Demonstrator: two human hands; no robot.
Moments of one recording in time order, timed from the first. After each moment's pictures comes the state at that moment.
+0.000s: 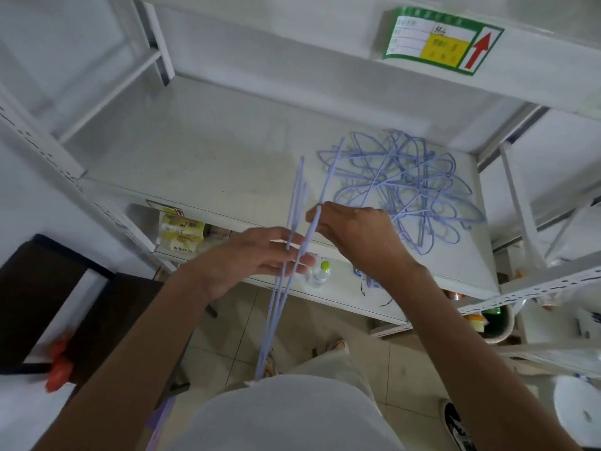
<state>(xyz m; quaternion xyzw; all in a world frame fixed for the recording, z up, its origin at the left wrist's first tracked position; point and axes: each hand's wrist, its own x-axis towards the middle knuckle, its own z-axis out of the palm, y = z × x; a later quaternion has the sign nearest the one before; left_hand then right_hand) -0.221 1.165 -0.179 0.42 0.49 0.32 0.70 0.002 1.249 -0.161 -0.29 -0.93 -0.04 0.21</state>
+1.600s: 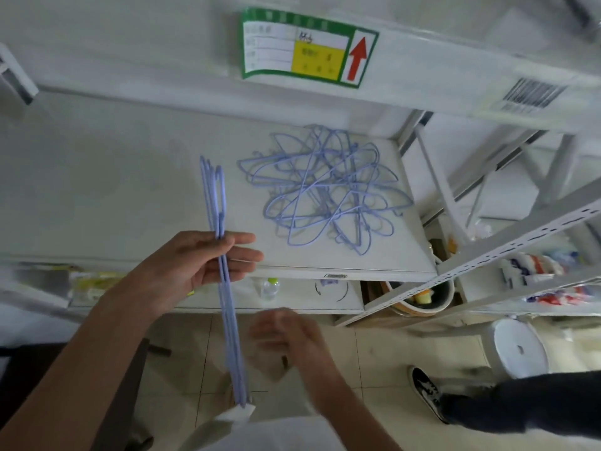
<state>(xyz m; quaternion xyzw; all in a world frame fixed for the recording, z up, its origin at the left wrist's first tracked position) -0.203 1.252 -0.197 0.37 0.42 0.36 0.74 0.023 1.152 -0.229 -0.52 -0.36 0.68 0.35</state>
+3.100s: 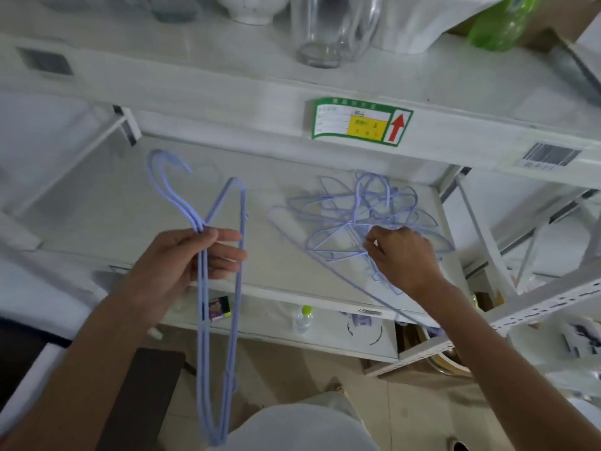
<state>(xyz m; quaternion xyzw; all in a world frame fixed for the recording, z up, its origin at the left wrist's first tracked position) -0.260 1.211 -0.130 0.41 0.50 0.51 0.57 0.104 1.330 -0.159 -0.59 -0.80 -0.05 0.07</state>
